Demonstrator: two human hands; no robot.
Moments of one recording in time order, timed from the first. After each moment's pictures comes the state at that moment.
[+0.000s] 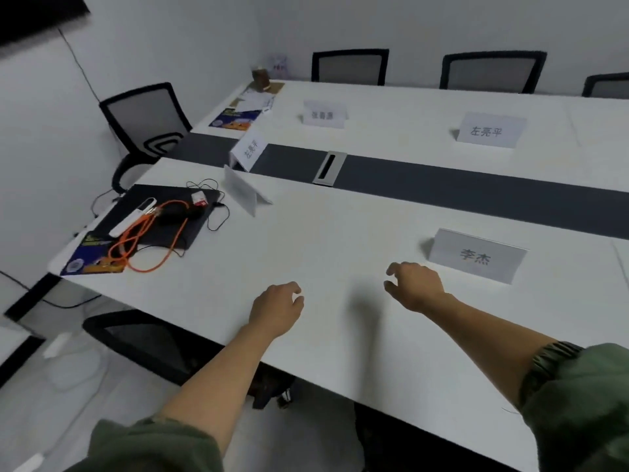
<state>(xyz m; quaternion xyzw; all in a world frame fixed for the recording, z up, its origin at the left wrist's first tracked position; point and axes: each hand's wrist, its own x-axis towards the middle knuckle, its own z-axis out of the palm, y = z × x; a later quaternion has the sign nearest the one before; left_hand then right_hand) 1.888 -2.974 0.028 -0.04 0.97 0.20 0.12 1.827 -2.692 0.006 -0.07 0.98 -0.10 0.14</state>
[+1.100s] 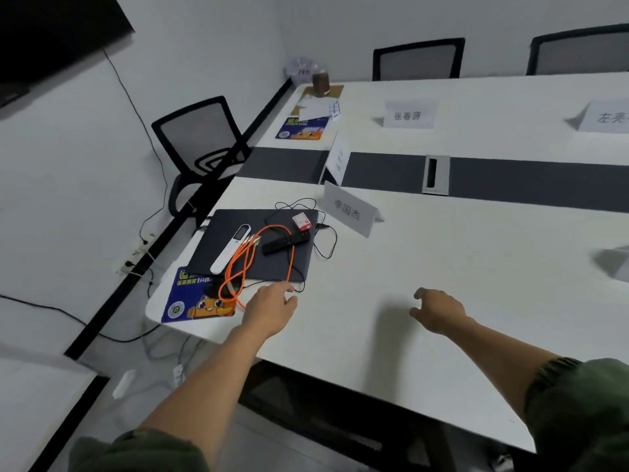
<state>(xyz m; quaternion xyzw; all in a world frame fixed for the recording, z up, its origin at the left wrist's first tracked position) 1.787 -3.355 0.049 -0.06 0.97 0.21 0.12 1.757 -3.029 -0.053 0.06 0.96 -0.14 0.23</state>
